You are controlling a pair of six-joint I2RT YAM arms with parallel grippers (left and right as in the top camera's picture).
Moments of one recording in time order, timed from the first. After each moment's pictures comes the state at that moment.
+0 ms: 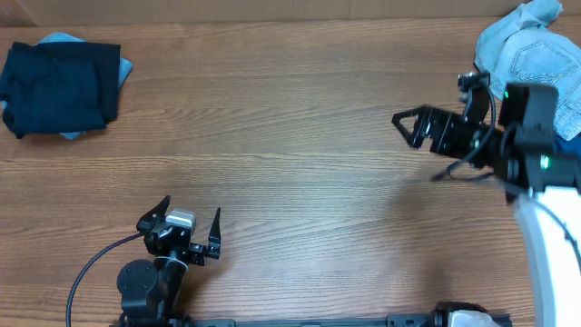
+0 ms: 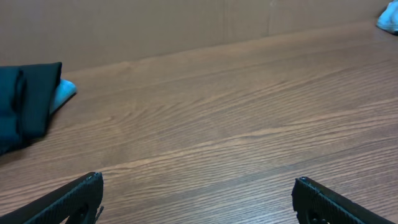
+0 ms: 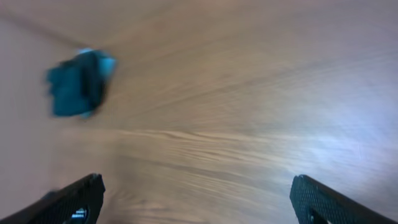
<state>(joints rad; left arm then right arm) 0.05 0.01 0.12 -0.35 0.25 0.13 -0.08 1.29 1.24 -0.84 -0.60 0.25</state>
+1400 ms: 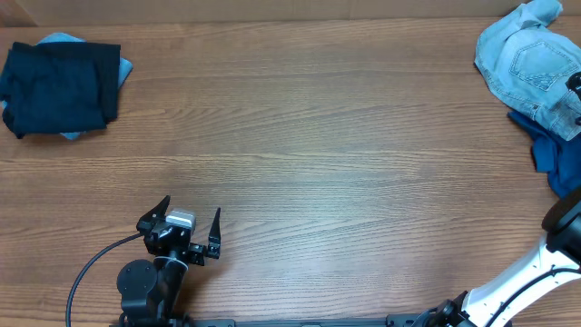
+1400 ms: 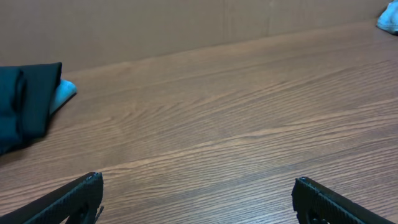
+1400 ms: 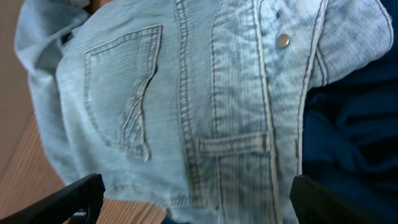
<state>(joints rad) 0.05 0.01 0.12 -0.35 0.25 0.13 -0.70 2.18 1.86 -0.62 -0.17 0.44</state>
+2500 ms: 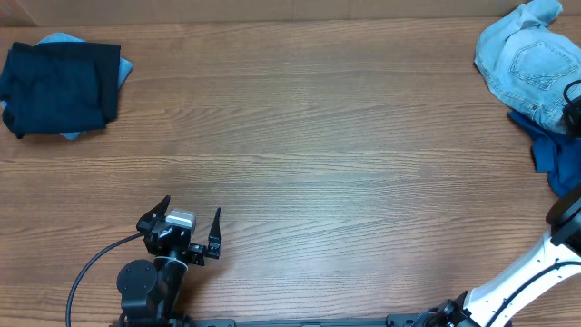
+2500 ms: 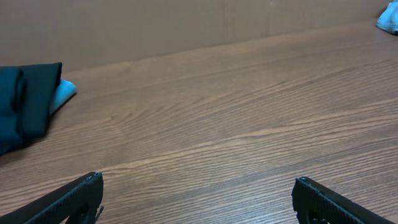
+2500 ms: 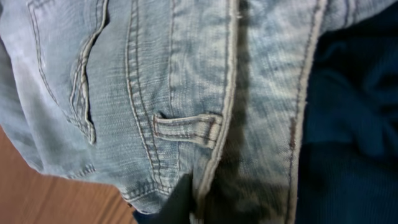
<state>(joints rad) 0.05 0.01 0.12 -0.35 0.25 0.13 -0.72 2.26 1.86 -0.68 -0.26 0.41</state>
